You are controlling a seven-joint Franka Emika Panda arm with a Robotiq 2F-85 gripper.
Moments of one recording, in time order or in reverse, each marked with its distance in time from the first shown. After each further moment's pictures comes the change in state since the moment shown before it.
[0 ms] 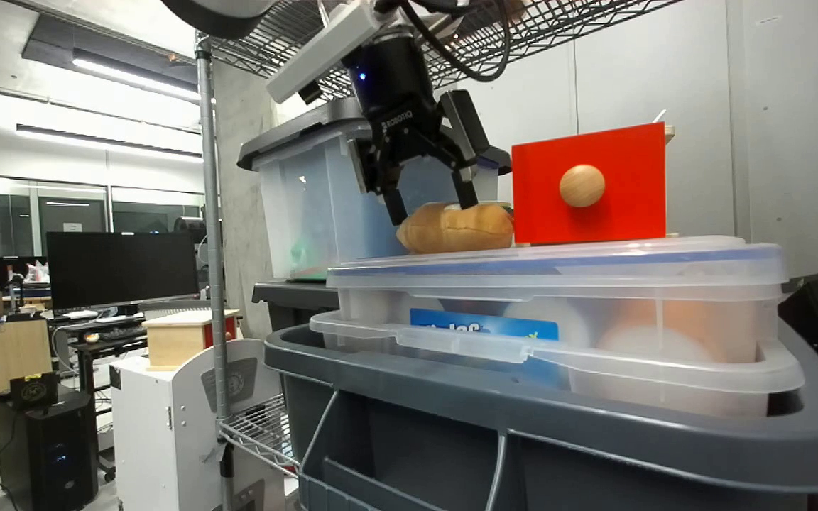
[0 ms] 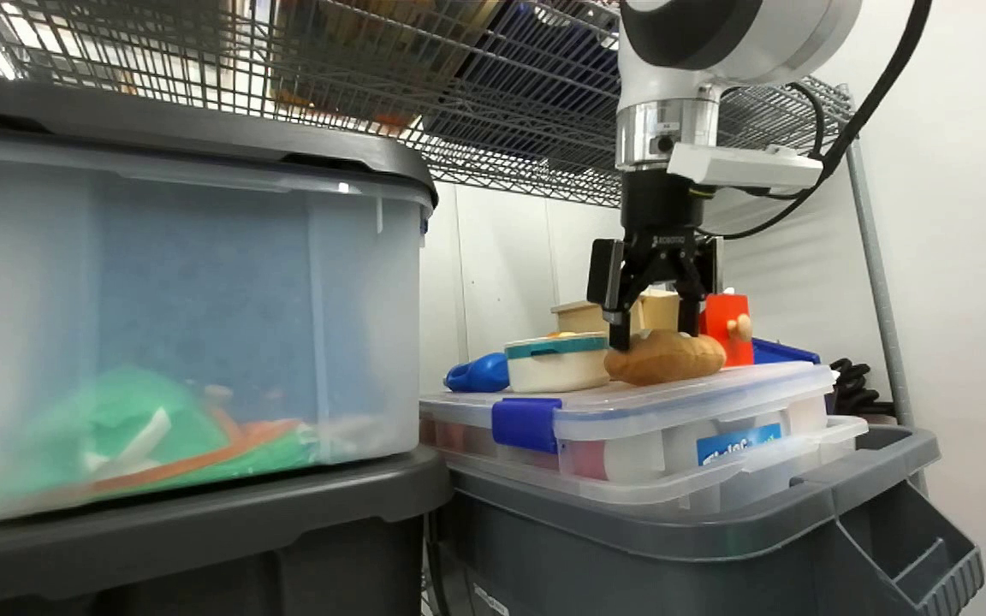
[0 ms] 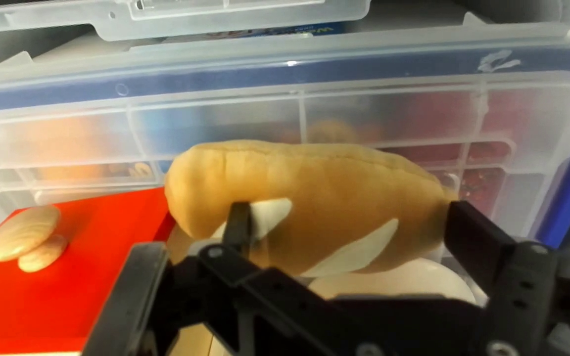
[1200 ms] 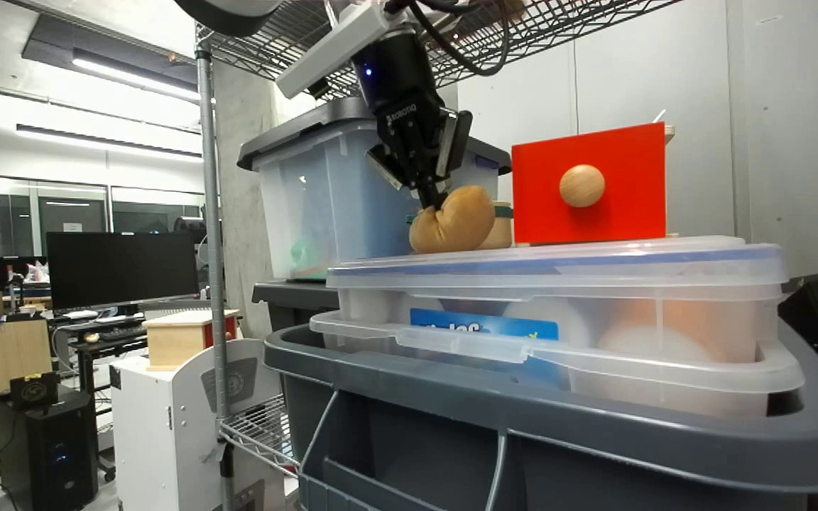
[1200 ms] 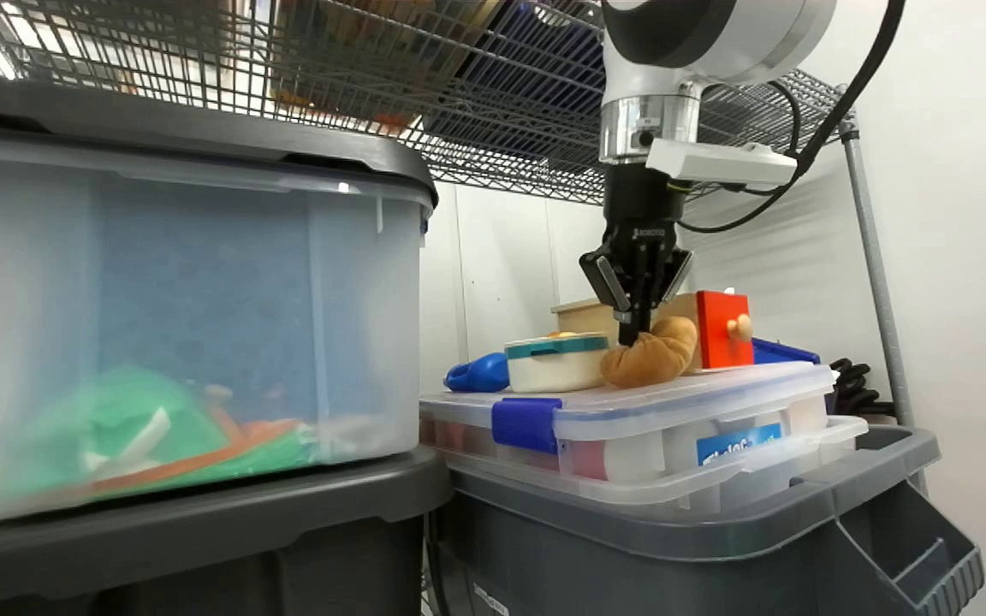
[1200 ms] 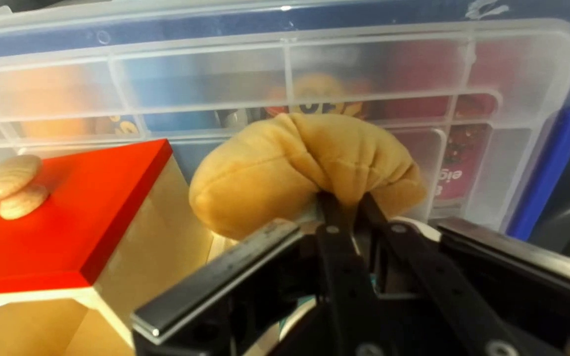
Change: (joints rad) arm 0.016 0.025 -0.003 0.053 0.000 0.002 0.000
